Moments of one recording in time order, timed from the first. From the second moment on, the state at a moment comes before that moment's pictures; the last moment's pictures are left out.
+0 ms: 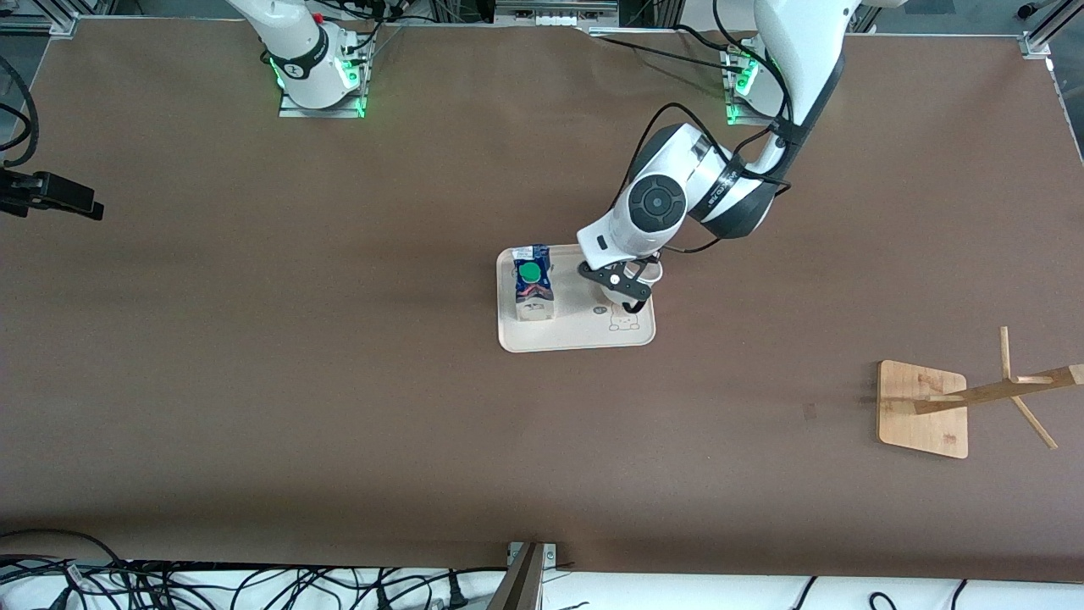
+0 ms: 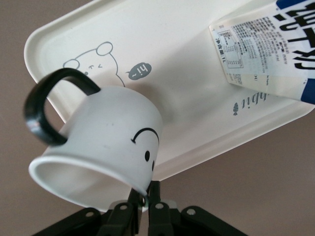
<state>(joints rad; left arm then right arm) -0.40 0.48 -0.25 -1.82 -0.07 2.09 -0.26 -0.02 0.13 -0.09 -1.47 -0.05 1.45 -0.13</state>
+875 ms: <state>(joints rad) -0.35 0.38 -0.19 -1.78 -0.07 2.03 -0.29 -0.02 0.13 -0.08 -1.48 -0.07 1.45 -0.15</state>
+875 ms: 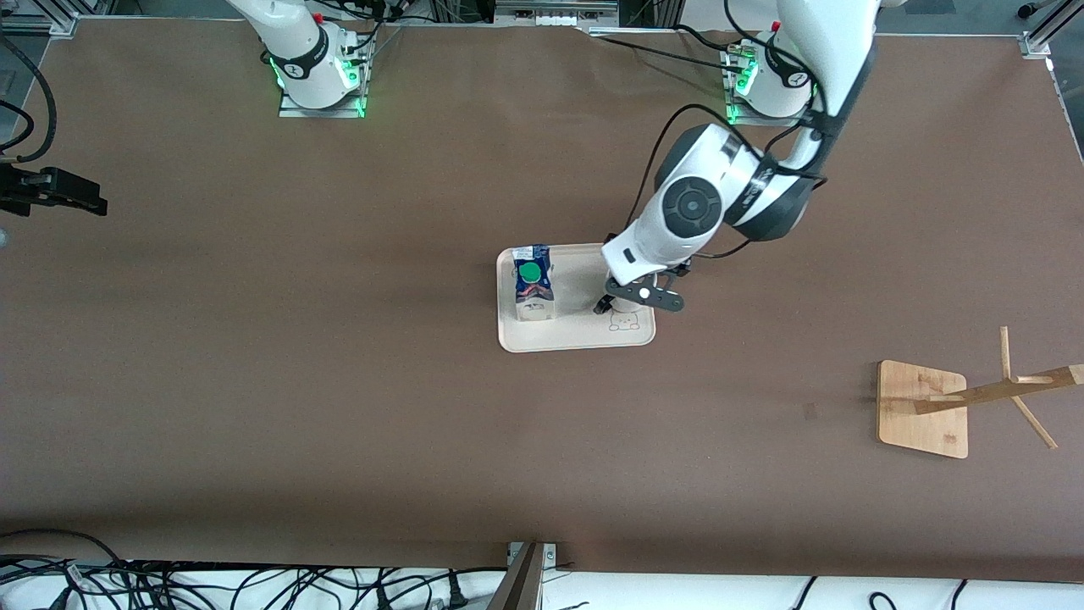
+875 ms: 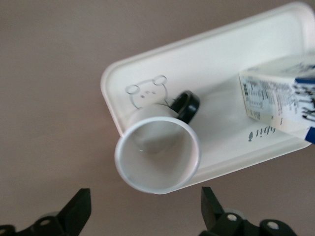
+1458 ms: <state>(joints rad) -0.13 0.01 -0.11 -1.78 -0.07 1.78 -0.20 -0.02 0.13 -0.08 -1.48 -0.07 1.45 -0.15</state>
